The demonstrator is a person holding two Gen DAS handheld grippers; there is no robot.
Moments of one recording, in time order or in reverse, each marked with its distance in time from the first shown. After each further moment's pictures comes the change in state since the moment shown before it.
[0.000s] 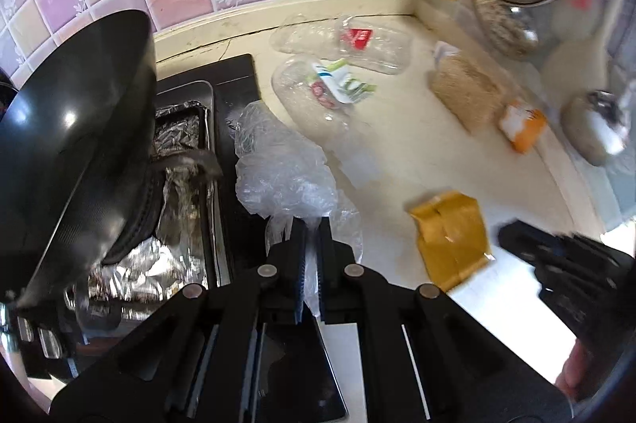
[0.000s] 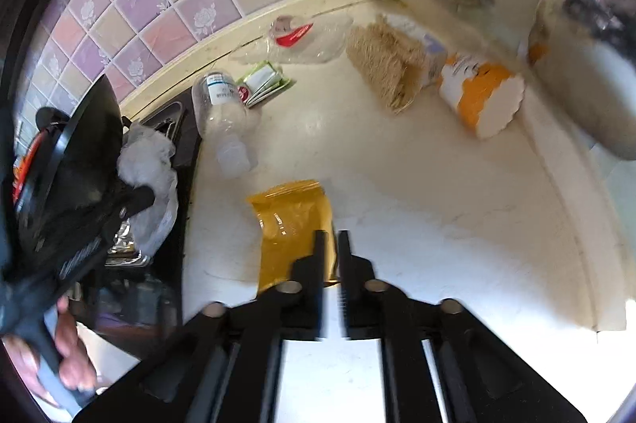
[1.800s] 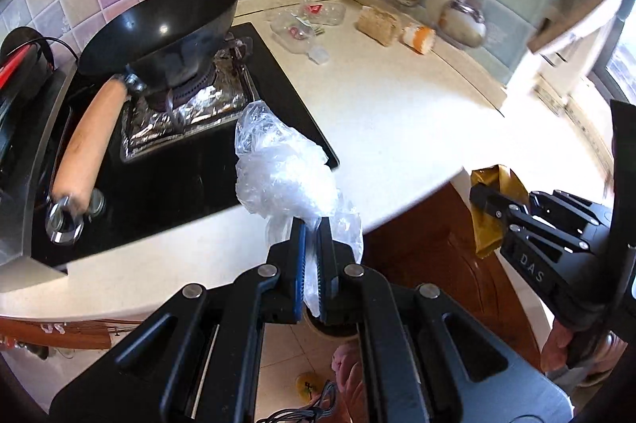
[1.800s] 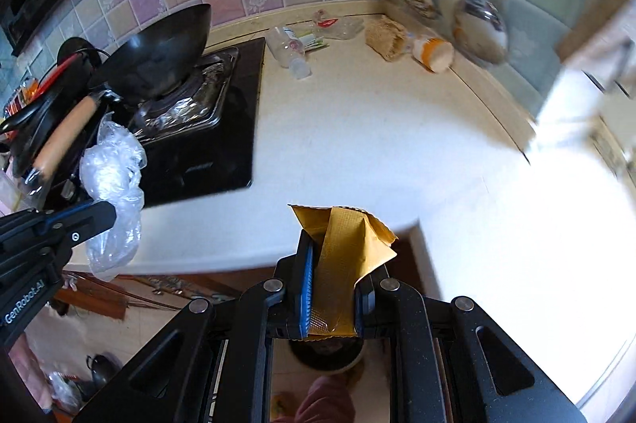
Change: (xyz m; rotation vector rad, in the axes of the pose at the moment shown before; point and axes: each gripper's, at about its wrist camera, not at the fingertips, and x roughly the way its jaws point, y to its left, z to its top) left arm -0.199 0.034 -0.219 0.128 -0.036 -0.108; right arm -0.163 0.116 -0.252 -0.070 -0.125 -0.215
